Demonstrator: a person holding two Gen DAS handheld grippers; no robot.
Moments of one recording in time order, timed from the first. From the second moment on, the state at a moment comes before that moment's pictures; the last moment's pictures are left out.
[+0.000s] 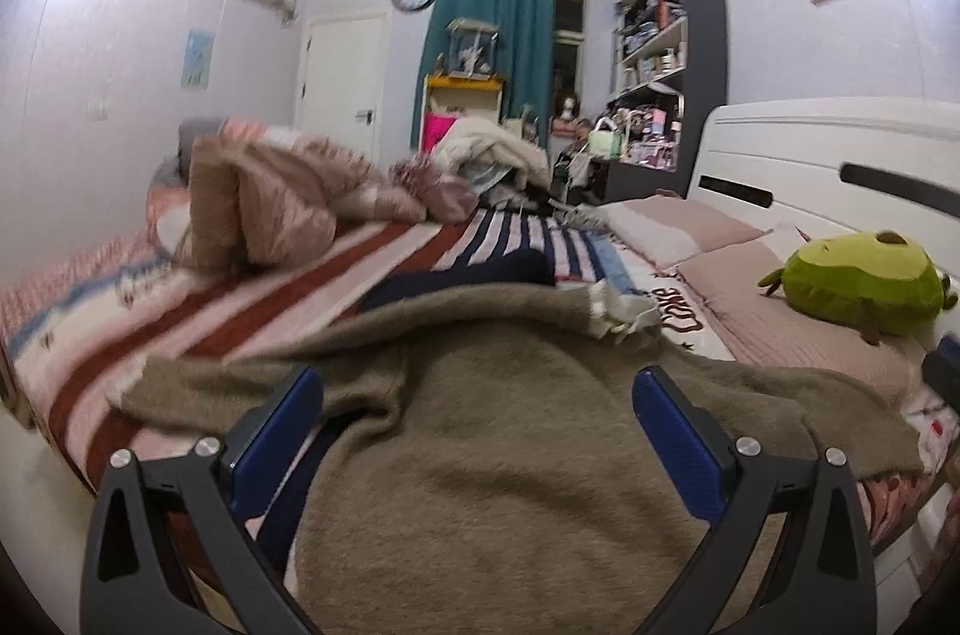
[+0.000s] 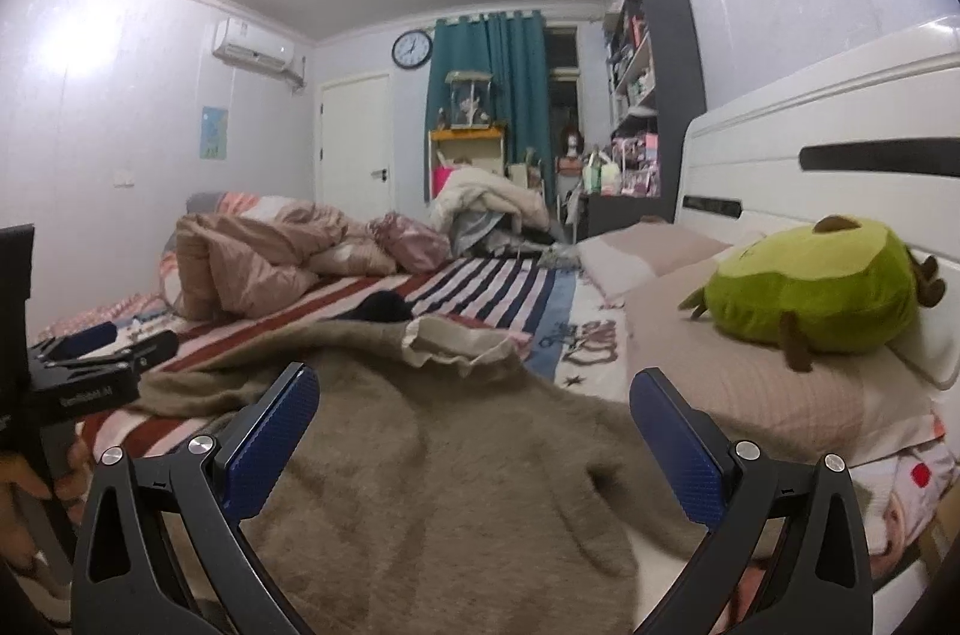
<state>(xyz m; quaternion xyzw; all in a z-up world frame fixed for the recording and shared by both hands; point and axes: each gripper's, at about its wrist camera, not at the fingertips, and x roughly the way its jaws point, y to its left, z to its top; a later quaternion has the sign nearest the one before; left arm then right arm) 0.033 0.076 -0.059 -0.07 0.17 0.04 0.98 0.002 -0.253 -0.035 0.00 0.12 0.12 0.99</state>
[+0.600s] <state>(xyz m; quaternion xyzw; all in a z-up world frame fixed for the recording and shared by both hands) 0.135 0.232 -0.205 -0.31 0.32 0.06 0.89 0.124 -0.201 -0.134 0.01 0.29 0.22 0.93</state>
